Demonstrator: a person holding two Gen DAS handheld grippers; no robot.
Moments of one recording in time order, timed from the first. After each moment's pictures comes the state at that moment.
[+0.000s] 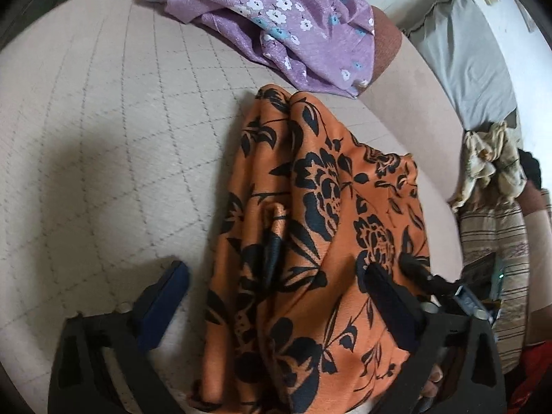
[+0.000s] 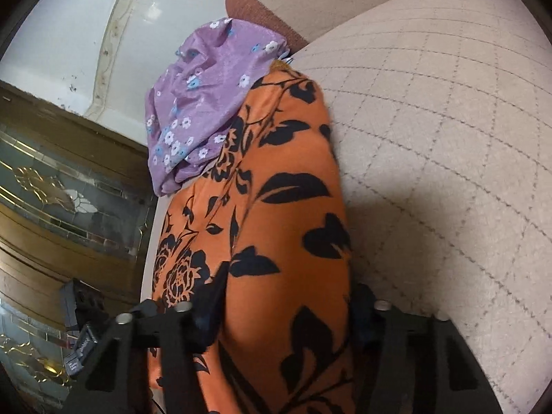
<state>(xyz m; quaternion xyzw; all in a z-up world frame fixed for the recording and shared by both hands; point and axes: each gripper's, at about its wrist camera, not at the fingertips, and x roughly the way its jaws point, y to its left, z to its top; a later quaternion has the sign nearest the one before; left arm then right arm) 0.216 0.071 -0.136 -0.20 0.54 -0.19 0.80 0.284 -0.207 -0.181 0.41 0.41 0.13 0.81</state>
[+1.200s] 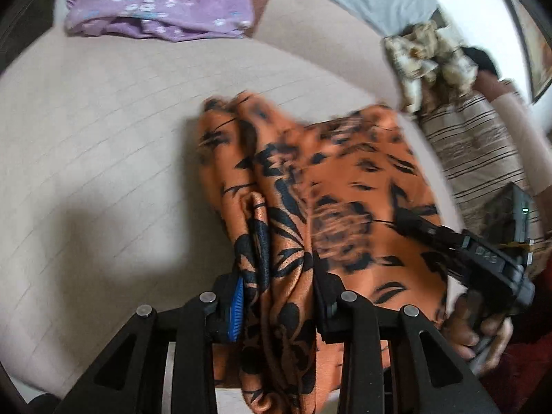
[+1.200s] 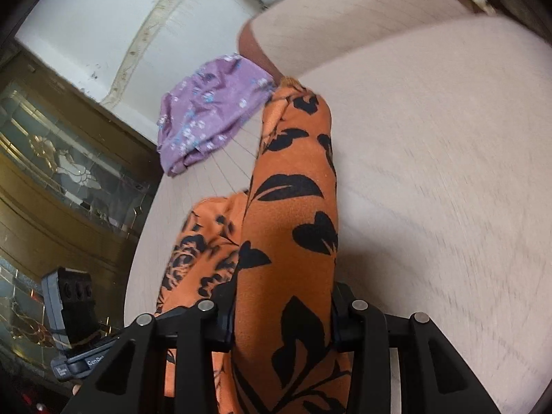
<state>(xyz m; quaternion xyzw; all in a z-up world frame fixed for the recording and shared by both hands) 0.142 0.020 -0.115 -0.05 0.52 -0.26 0.81 0.108 -0.250 -0.131 0.36 0.39 0.07 0.84</state>
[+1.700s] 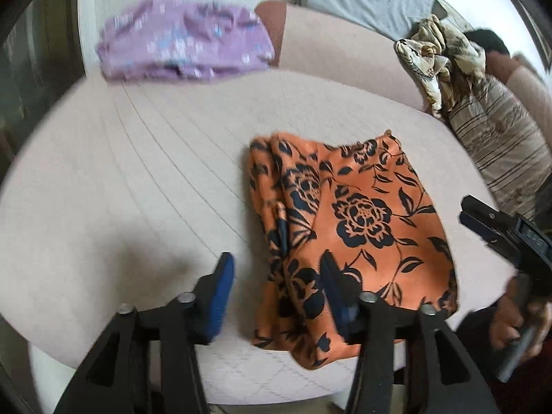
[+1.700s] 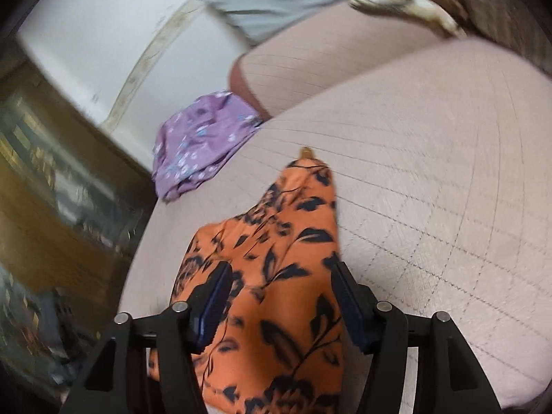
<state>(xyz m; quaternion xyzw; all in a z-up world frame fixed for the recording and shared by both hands) 0.123 0.058 -0.065 0.04 0.45 -0.19 0.87 0.083 -0.252 -0.097 0.33 0.33 0.03 0.88</state>
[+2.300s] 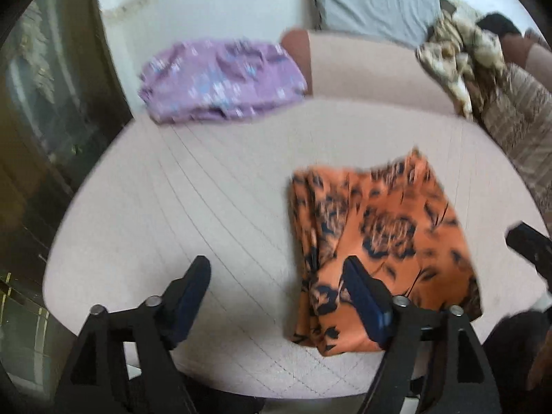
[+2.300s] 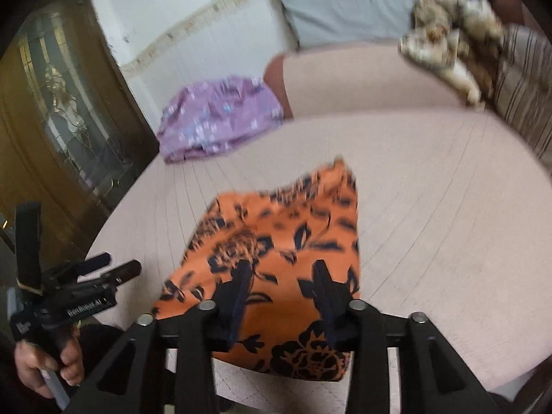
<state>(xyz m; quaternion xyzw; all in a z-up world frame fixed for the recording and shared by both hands) 0.095 0.049 -0.014 0.10 0.38 -0.09 0.91 0.065 -0.172 -0.039 0.18 0.33 0.00 0.93</state>
